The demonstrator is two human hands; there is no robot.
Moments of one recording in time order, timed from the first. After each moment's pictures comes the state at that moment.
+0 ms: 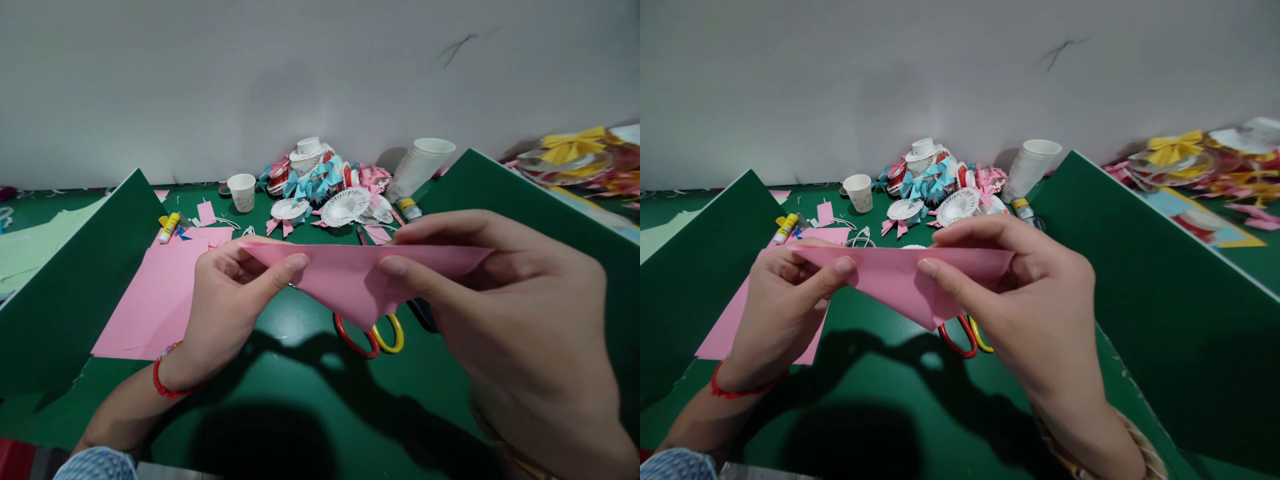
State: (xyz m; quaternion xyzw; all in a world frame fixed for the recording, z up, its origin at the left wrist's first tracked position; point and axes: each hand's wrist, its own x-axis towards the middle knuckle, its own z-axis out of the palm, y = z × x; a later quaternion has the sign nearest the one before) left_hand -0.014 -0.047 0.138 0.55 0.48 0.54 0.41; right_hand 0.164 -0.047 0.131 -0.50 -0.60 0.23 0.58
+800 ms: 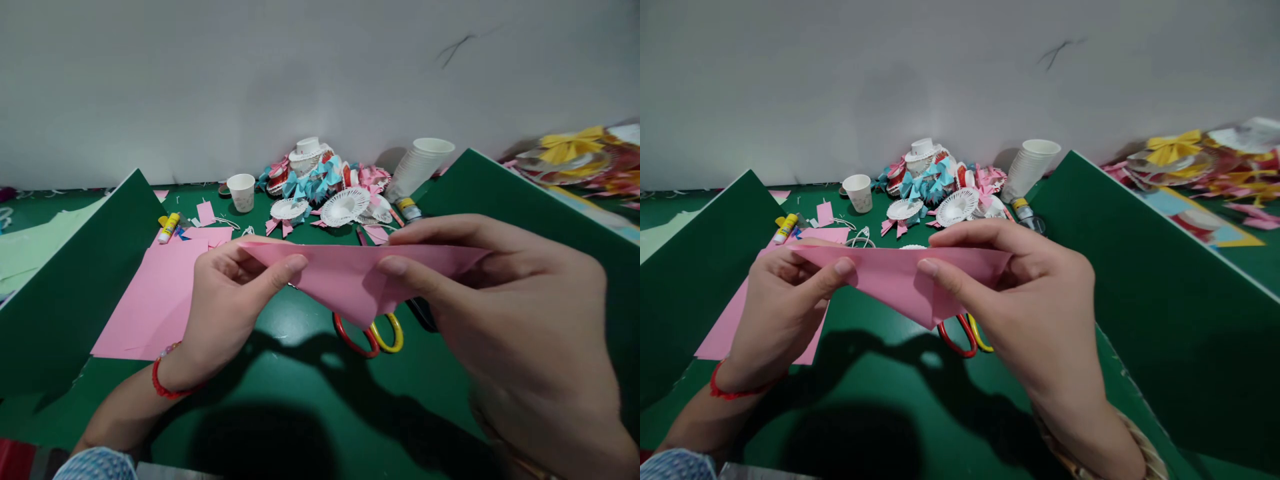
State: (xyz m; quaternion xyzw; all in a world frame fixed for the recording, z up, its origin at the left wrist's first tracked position) left_hand -0.014 -0.047 0.138 0.54 0.48 0.54 0.43; right_hand 0.164 -0.046 0.131 -0.52 -0.60 0.21 0.57
